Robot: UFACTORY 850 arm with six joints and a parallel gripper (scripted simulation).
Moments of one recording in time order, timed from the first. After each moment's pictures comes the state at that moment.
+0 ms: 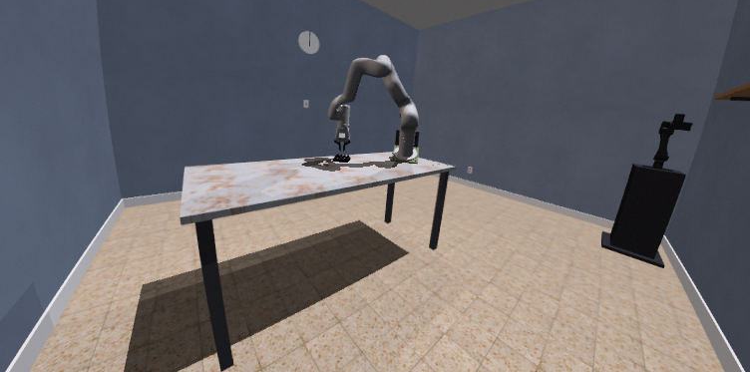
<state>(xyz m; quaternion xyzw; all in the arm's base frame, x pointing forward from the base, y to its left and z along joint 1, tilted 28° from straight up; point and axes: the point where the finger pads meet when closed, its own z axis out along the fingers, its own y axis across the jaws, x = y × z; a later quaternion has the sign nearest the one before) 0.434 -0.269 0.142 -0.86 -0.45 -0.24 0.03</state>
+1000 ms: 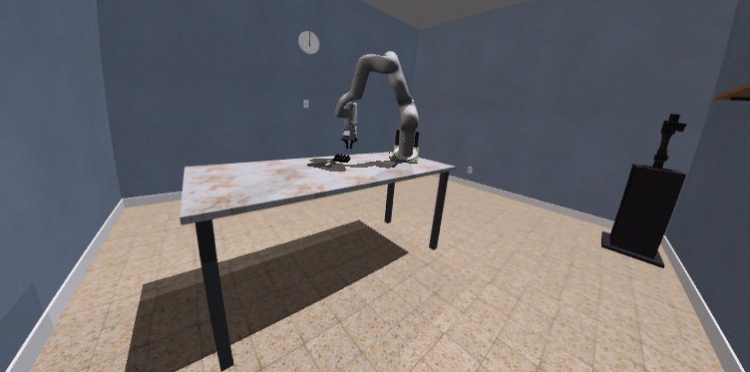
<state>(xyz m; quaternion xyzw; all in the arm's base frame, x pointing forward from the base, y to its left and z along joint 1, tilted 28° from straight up) 0.392 -0.233 0.157 -0.90 -0.35 -0.24 0.06</state>
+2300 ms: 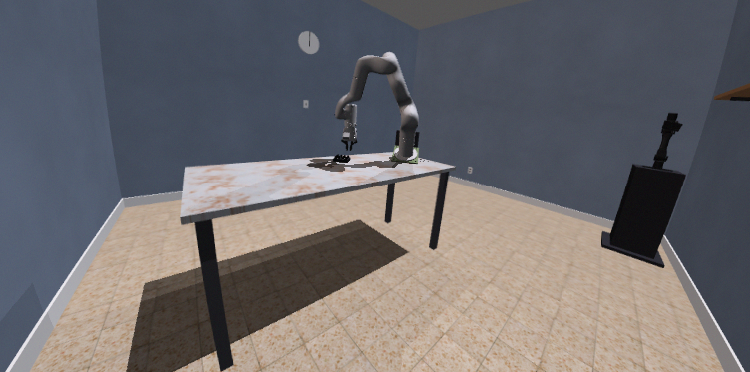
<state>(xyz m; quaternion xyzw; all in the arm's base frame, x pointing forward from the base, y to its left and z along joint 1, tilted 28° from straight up) 0.396 -0.230 0.149 -0.90 -0.35 -0.24 0.06</state>
